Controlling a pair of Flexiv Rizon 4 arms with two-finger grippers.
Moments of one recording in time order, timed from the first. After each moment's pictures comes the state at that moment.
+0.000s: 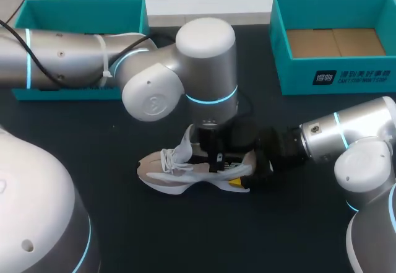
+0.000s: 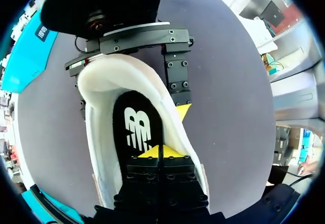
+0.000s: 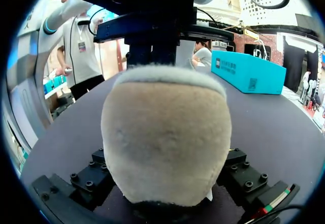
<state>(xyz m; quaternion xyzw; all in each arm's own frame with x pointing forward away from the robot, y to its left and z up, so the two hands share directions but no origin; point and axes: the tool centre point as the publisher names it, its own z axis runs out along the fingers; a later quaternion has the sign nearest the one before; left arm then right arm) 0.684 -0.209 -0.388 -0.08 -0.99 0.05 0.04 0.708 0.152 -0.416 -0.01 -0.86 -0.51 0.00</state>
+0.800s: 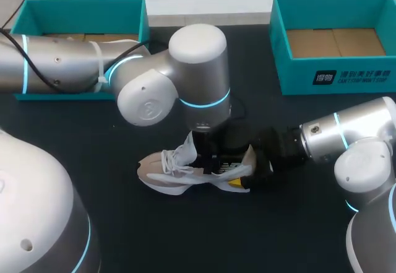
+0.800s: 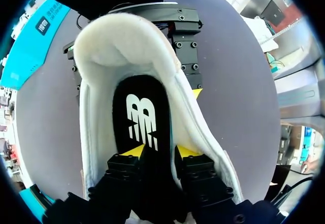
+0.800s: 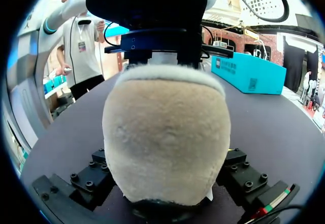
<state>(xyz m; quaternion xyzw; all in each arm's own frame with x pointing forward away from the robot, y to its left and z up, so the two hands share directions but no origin) 0.691 -0.200 -0.403 -0.08 -0.99 0.05 0.04 0.708 0.152 -0.416 -0.01 -0.86 -0.51 0.00</state>
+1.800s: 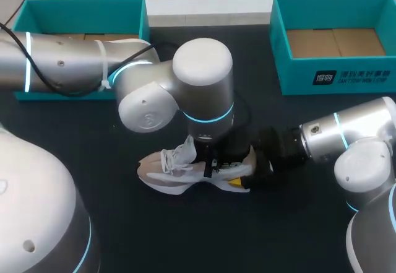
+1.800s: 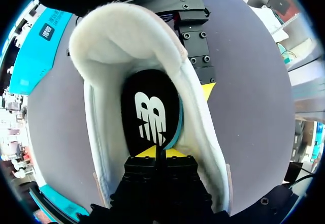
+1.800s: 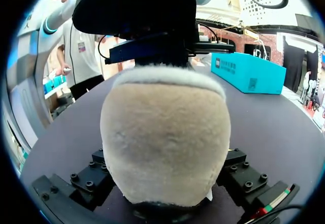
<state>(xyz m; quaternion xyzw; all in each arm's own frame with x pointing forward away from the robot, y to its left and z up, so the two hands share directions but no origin) 0.706 -0.199 -0.408 -0.09 -0.99 0.04 -0.03 0.709 0.152 -0.417 -0.01 -0.86 -0.51 0.00</state>
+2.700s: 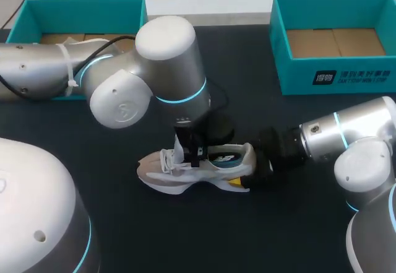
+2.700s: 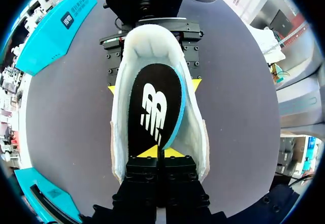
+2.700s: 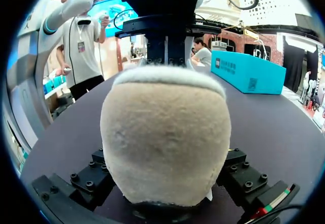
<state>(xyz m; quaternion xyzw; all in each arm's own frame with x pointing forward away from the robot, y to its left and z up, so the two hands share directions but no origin) 0.701 -0.175 -0.375 -0.03 -1.00 0.09 0.01 0.709 0.152 -0.416 -0.01 -0.86 -0.51 0.00</state>
